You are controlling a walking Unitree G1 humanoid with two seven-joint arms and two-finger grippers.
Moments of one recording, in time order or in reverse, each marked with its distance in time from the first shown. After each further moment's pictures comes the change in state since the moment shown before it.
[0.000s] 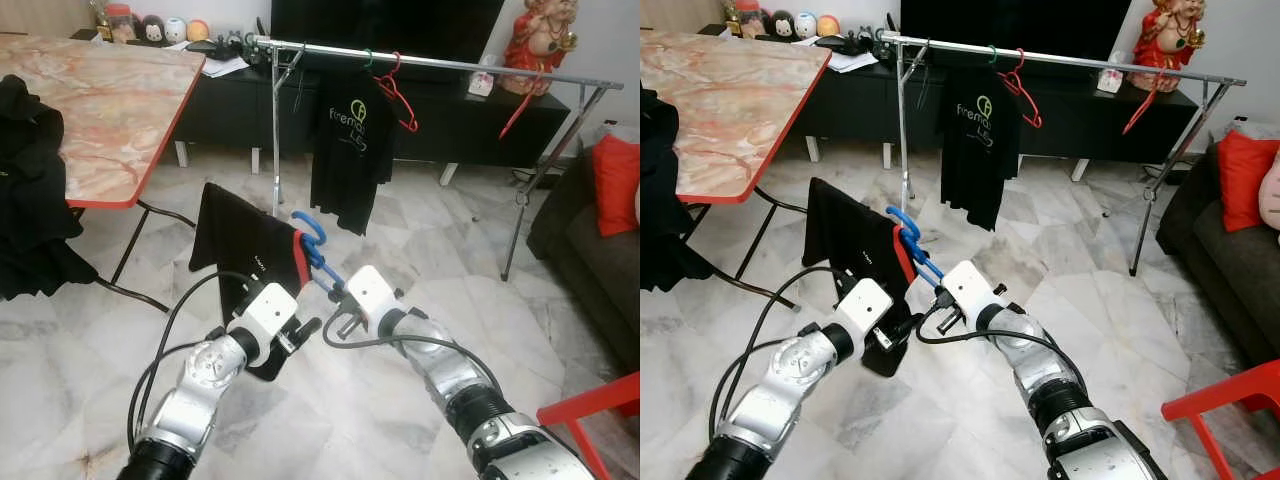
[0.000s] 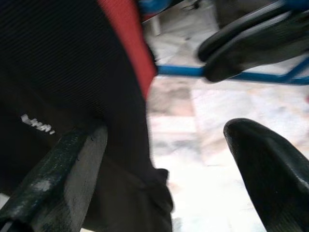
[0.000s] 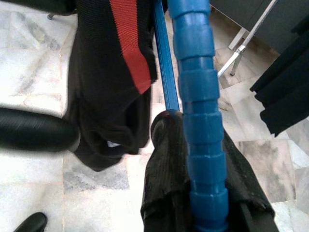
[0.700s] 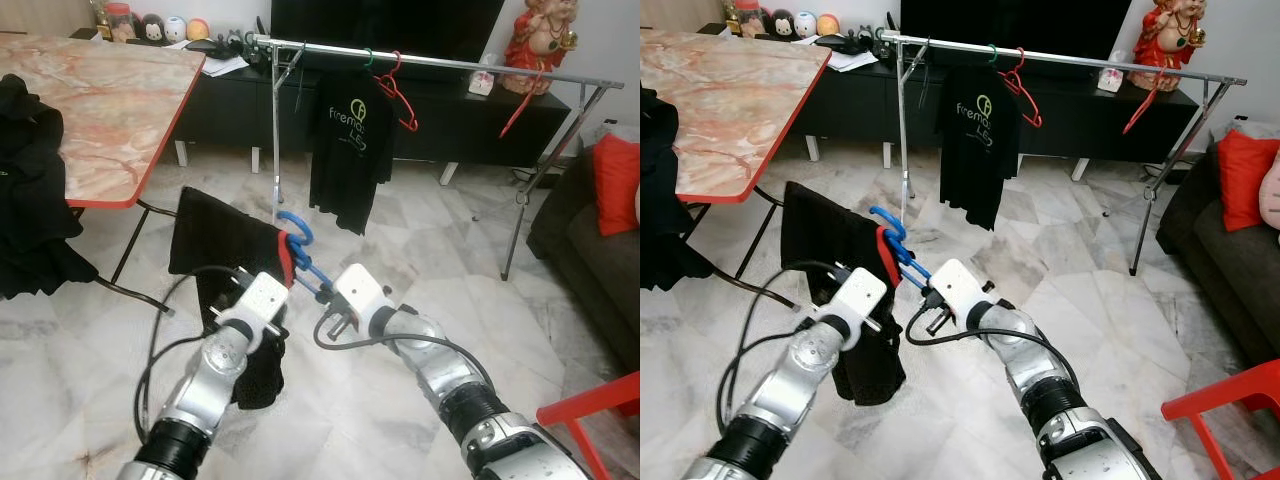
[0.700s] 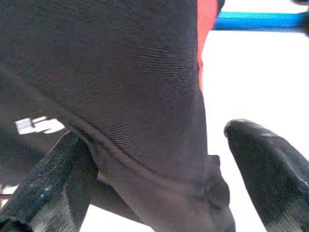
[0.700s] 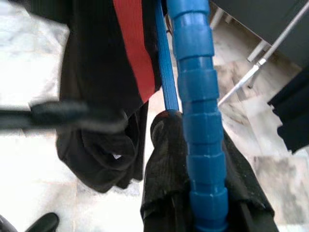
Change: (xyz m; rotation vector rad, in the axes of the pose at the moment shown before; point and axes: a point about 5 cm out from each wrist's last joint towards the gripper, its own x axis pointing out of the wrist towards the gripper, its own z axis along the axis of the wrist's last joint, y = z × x) left arm 0.018 0.005 -0.011 0.024 0.191 0.189; right arm 0.005 0.011 0.016 -0.019 -0.038 0.090
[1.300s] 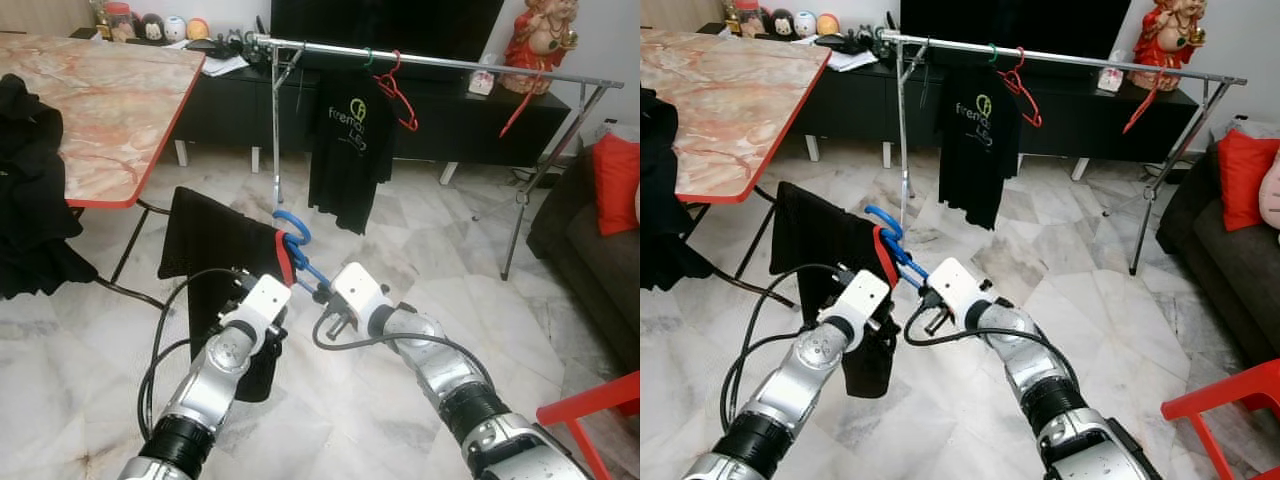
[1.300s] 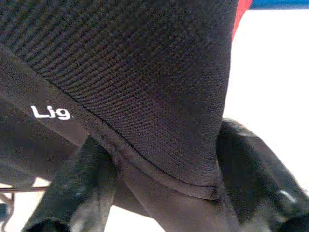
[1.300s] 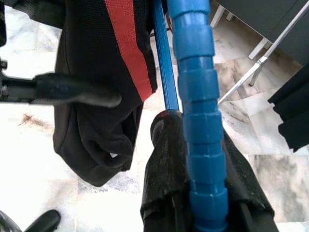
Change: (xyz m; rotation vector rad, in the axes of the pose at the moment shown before) left arm 0.002 0.007 -0.005 0.056 0.029 0.042; right arm -0.003 -0.001 -0.002 0.005 0.013 0.002
